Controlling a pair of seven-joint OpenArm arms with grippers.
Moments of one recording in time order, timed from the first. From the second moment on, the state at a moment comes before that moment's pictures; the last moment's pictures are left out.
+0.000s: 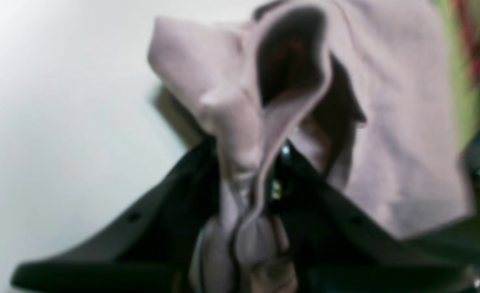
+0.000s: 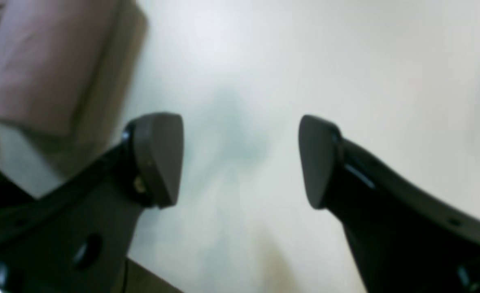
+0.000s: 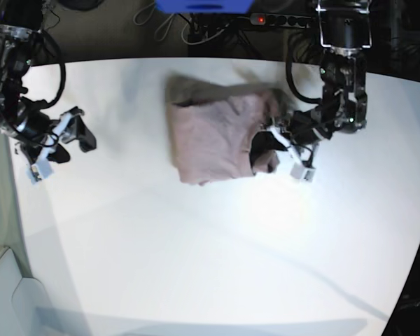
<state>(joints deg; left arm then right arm) -1.0 -8.8 -2.9 74.4 -37.3 -27.1 50.9 -8.5 19.0 24.8 99.8 40.5 39.9 -64.1</state>
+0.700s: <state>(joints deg) -28.5 -11.9 52.7 73.1 -4.8 -25.7 46.8 -16.3 18.9 46.2 99.6 40.2 39.9 -64.6</state>
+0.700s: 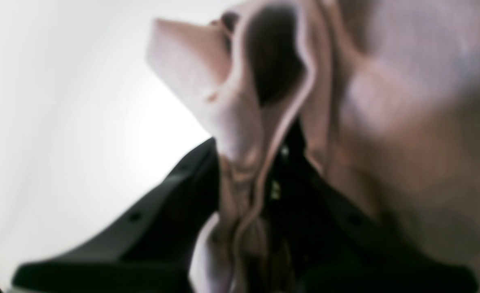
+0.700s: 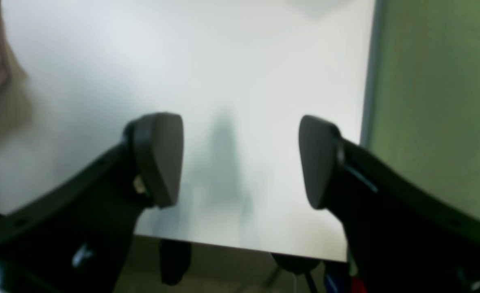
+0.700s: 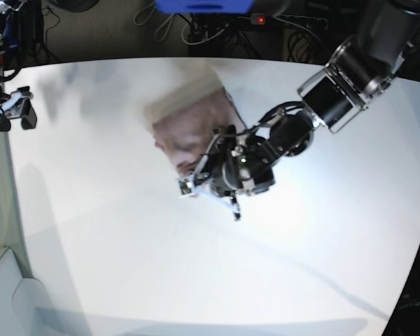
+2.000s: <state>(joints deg) -37.9 -2.2 62.1 62.5 5.4 -25.5 42.8 -18.8 16.9 50.6 101.1 40.5 39.9 -64.4</state>
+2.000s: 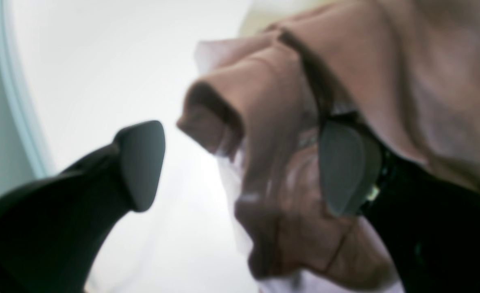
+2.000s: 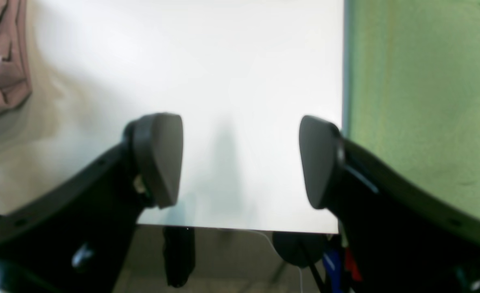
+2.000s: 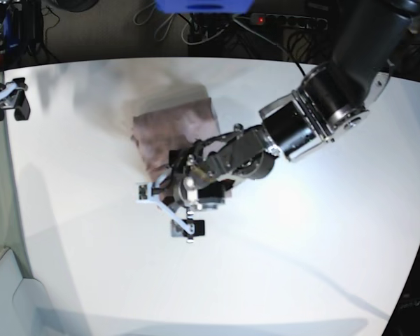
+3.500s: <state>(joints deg) 3.5 -10.9 -25.6 112.2 14.5 -39.0 51.1 -13.2 0.4 8.4 114.5 39.8 39.9 -64.5</state>
